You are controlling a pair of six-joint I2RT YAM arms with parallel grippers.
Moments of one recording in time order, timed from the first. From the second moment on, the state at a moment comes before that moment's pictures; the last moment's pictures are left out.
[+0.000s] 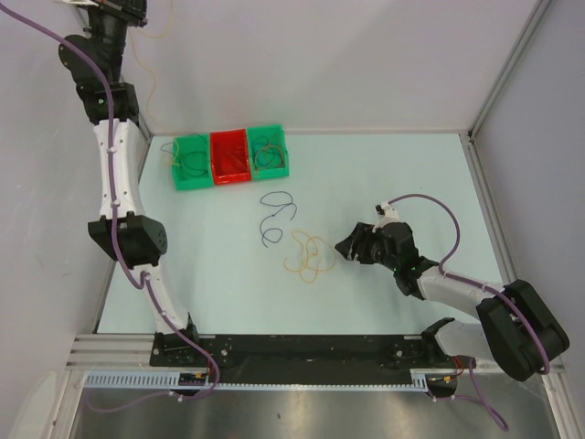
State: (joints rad) left arm 0.15 2.03 2.44 0.40 0.39 -0.73; right arm 0.53 1.23 0.39 0.38 -0.14 0.66
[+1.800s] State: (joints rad) left arm 0.05 2.25 2.28 0.44 0.40 -0.64; right arm 0.50 1.25 0.38 0.41 -0.17 0.68
